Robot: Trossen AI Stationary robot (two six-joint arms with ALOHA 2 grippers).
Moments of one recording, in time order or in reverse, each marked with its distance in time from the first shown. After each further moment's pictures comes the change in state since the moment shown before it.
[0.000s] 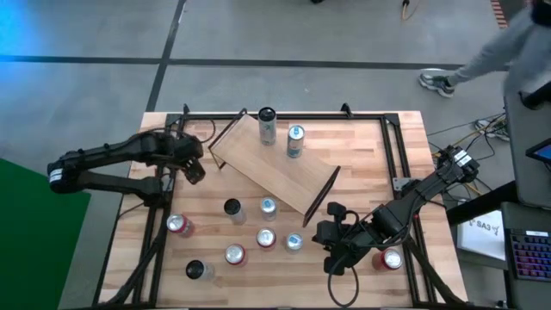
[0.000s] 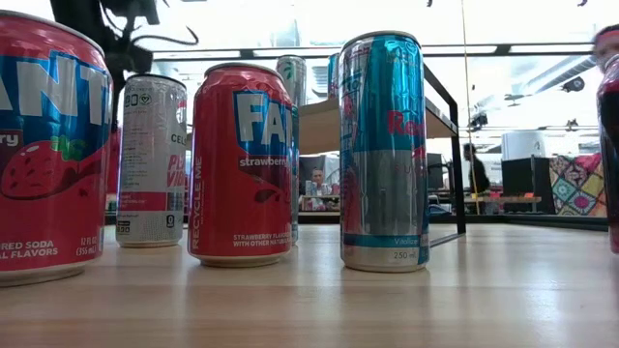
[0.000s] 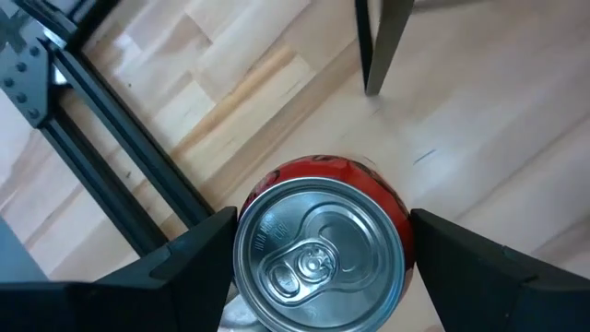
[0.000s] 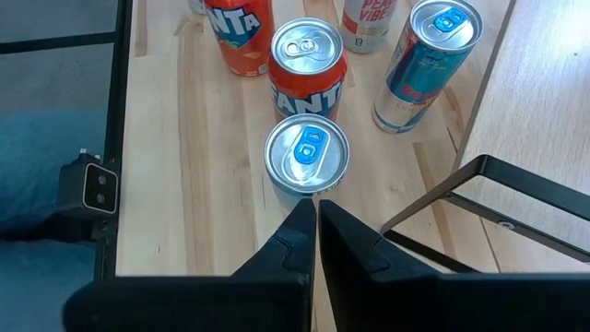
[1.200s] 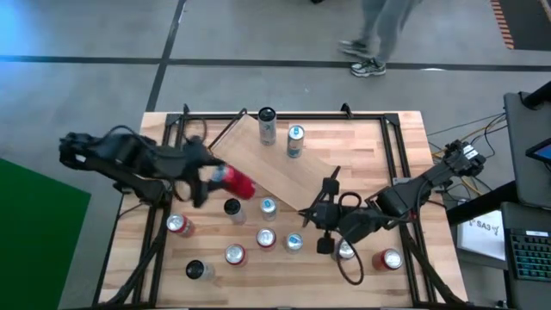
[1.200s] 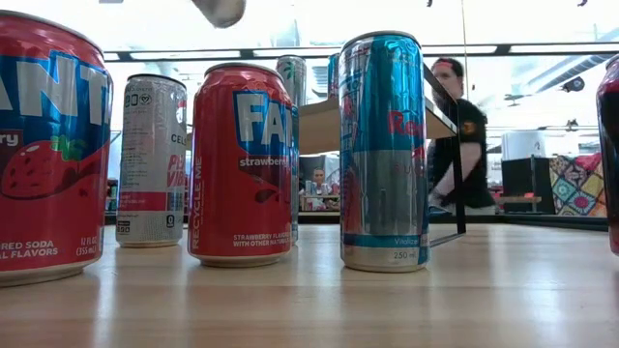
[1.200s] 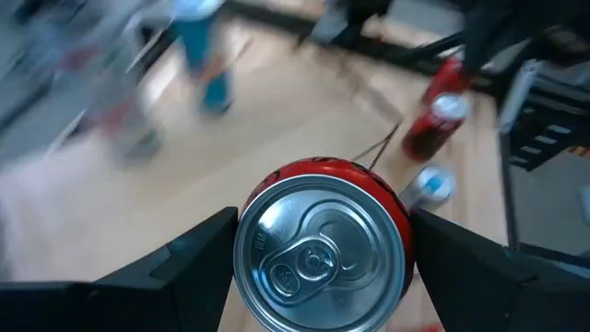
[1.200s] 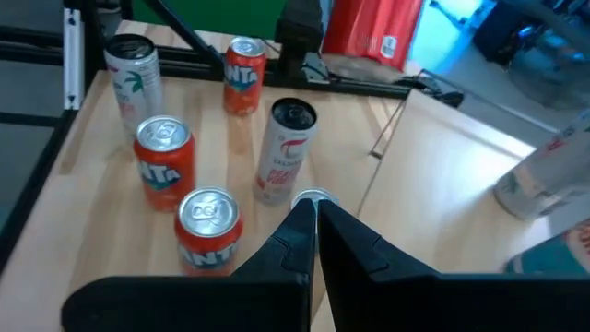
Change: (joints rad) left arm -0.561 0.169 0.527 0.343 -0.050 0.081; right arm -0.092 -0.095 -0.011 0.251 0.216 -0.438
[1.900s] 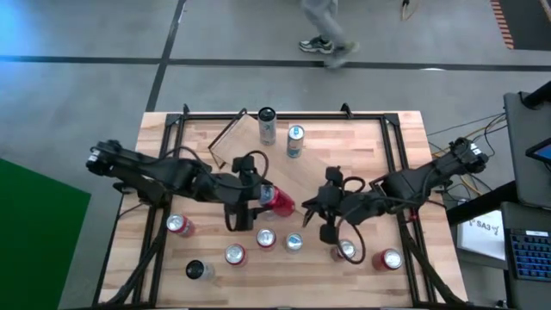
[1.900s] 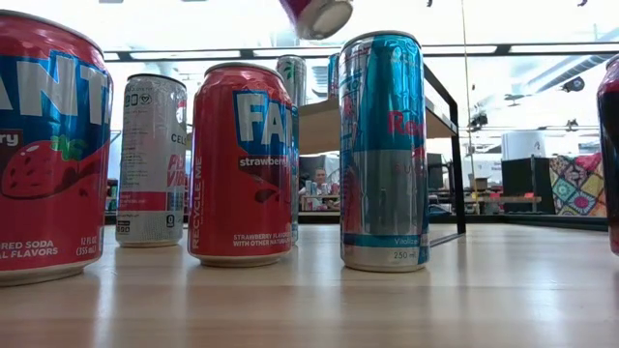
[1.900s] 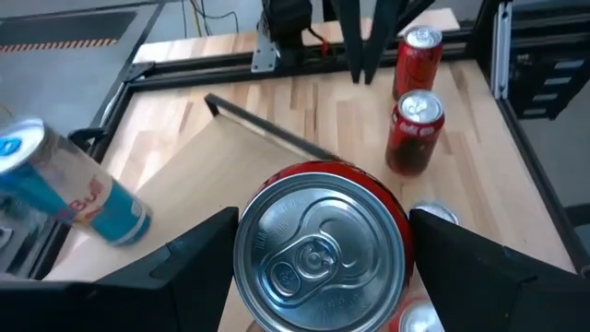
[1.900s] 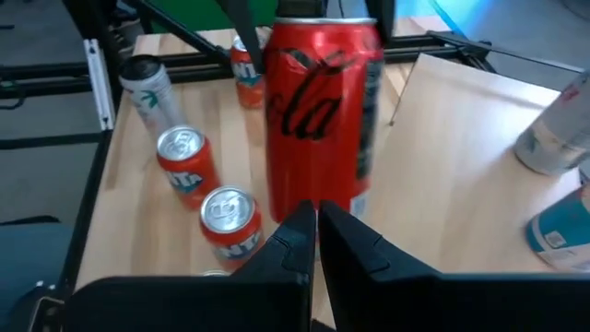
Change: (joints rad) left arm -0.026 0.358 0.103 0.282 0.008 0.333; right arm -0.078 -0.039 0.090 -0.156 -0.150 0.154
